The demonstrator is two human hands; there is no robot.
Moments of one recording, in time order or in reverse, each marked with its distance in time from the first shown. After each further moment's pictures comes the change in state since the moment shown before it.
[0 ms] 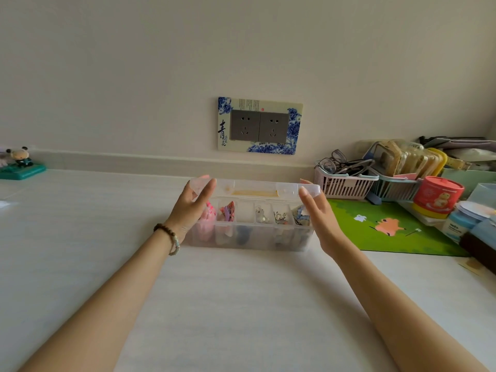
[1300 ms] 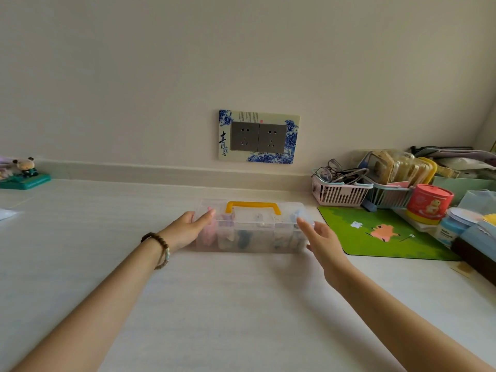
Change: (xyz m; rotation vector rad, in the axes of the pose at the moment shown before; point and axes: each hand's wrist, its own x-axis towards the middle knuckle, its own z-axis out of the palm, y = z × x) left_hand -0.008 -0.014 -0.028 0.319 -0.201 -0.306; right_hand -0.038 0.002 0.005 -0.027 0.202 0.262
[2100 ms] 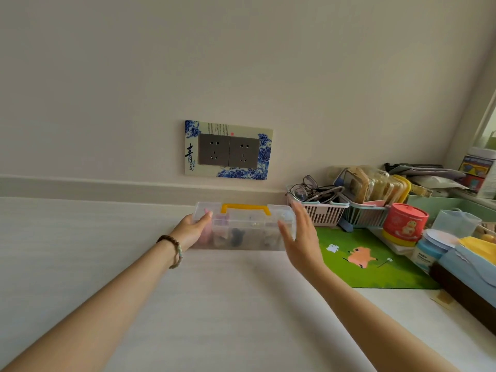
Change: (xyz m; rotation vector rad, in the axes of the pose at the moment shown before) left_hand 0.118 0.023 0.064 -0.186 0.063 -0.017; right_hand 0.095 0.010 -0.024 -0.617 0.117 -0.458
